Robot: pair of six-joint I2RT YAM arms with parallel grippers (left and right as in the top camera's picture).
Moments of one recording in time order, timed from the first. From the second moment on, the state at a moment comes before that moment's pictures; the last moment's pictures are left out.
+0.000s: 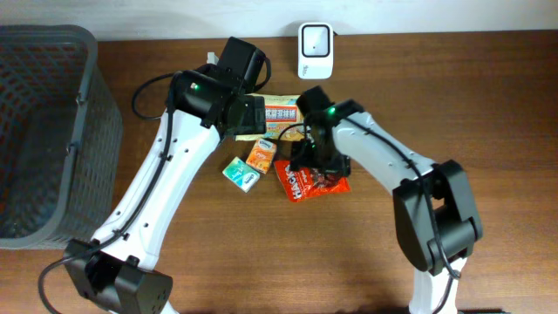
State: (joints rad) left arm -0.44 1.78 1.85 -1.26 -0.28 -0.43; right arm 0.47 2.05 1.51 -0.95 -0.11 0.56
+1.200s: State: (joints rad) left arm -0.44 1.78 1.85 -1.27 -0.28 -0.43; right arm 0.39 2.13 1.98 -1.09 0.14 0.36
